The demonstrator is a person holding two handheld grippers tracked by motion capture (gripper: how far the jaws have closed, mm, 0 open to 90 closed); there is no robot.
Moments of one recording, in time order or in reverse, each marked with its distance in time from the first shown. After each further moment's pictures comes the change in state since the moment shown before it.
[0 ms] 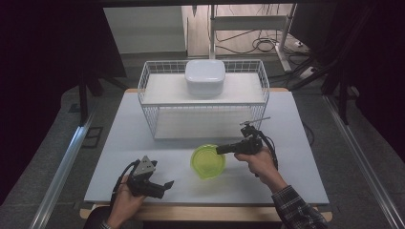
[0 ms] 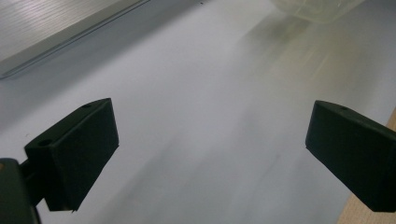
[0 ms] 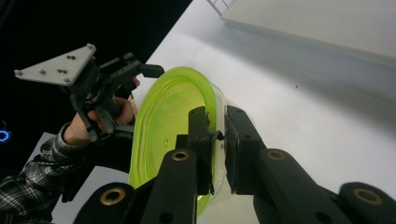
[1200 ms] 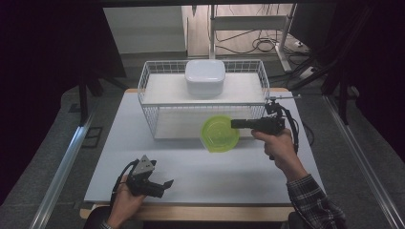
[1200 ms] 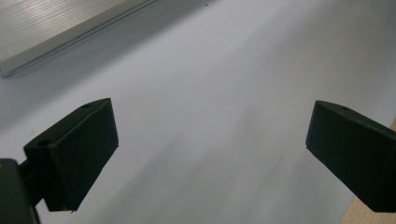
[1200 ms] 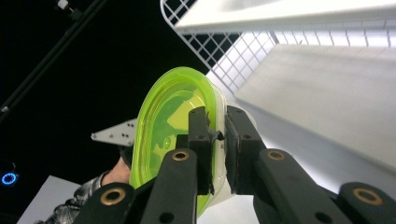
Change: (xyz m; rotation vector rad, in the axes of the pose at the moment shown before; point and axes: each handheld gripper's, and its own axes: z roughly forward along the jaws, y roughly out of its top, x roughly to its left) left arm 0.002 0.000 -0.001 -0.006 0.008 -0.014; right arm 0.046 0.046 -0.079 -0.214 -0.009 -0.022
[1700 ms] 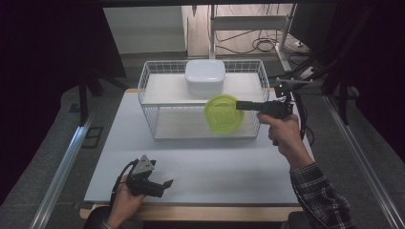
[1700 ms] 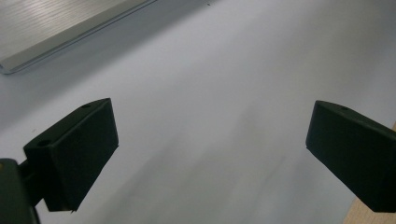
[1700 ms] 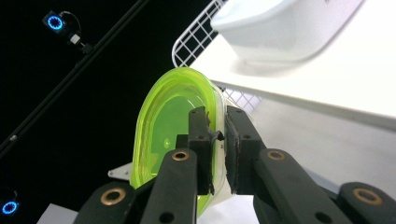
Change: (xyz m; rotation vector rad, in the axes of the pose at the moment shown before) left arm 0.001 0.000 0.000 -0.004 0.005 -0.008; right arm 0.015 0.039 -0.019 -0.100 -0.001 0.004
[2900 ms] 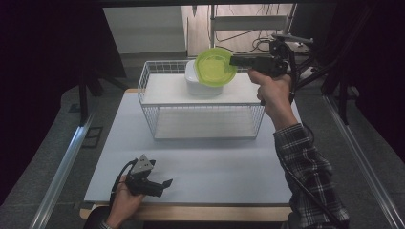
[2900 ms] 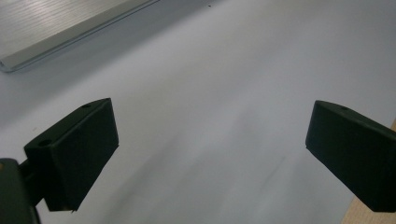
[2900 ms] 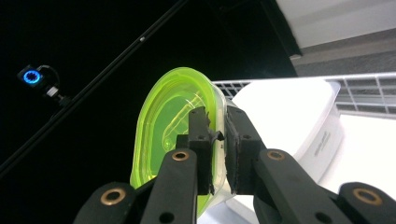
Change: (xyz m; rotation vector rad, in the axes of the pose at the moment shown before) left arm 0.002 0.000 -0.001 -0.001 -0.010 -0.013; right arm 0.030 0.092 0.024 -0.159 -0.116 -0.011
